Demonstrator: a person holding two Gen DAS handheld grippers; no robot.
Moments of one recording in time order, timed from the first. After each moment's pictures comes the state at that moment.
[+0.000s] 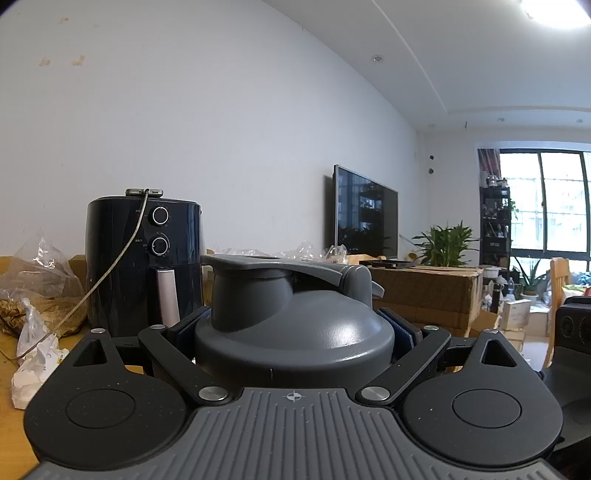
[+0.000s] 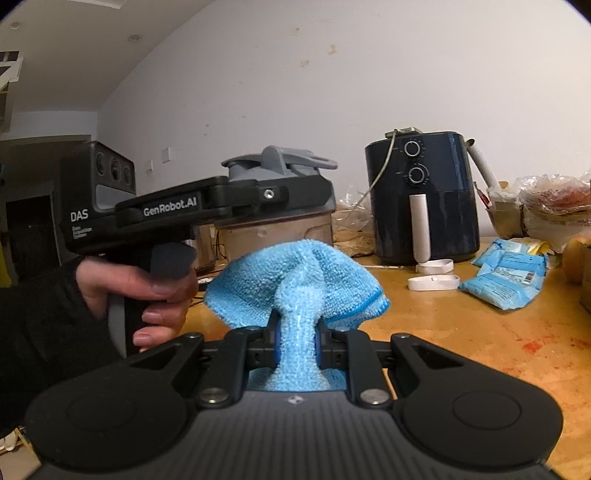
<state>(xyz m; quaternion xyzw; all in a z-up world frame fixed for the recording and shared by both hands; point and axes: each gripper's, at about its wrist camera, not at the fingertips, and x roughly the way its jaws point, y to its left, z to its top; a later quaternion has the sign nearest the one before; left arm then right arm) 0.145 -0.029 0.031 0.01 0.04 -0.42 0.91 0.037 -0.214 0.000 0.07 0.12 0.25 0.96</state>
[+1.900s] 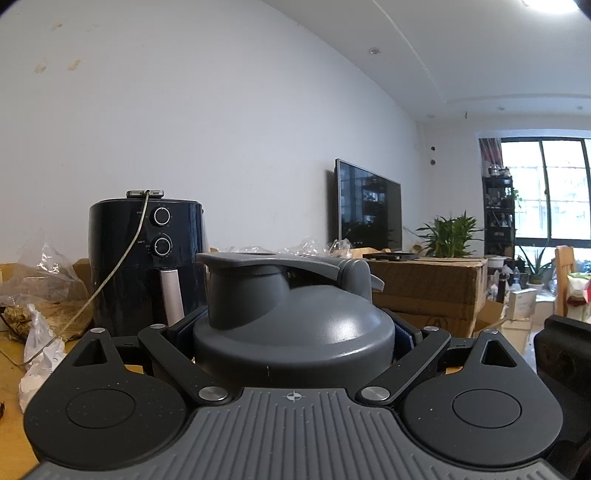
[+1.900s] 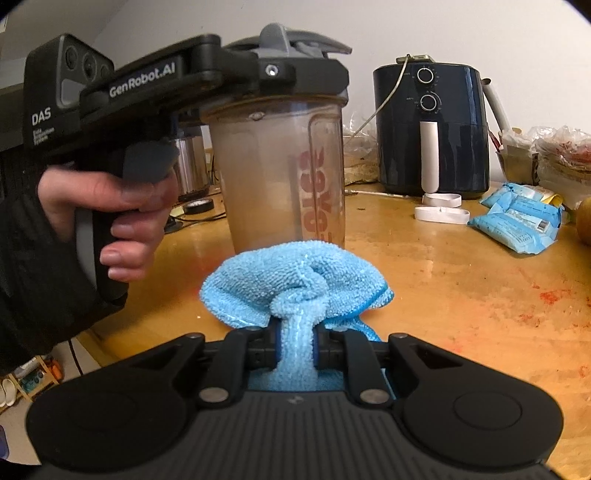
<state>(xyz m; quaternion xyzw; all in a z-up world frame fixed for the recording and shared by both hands) 0.141 -0.032 0.032 0.03 0.04 -0.41 0.91 0.059 -0.196 -0.026 0.03 0.23 0.25 0.94</state>
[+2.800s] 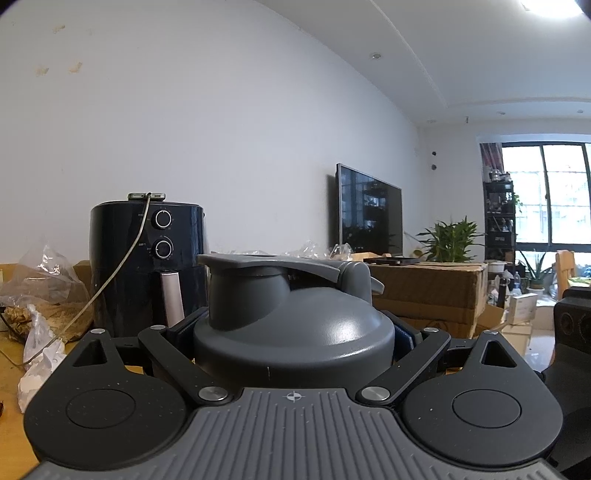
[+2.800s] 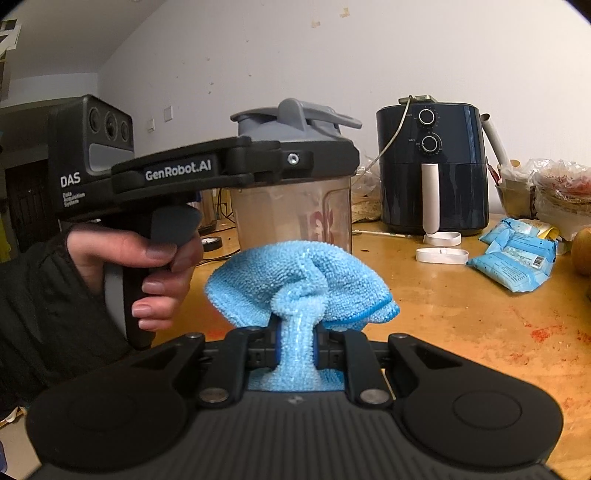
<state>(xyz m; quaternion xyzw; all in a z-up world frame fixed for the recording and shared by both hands) 0.141 -0.031 0.032 0.02 0.03 -0.41 0.91 0.049 -0.198 -0.001 0.04 0.18 0.25 0.95</state>
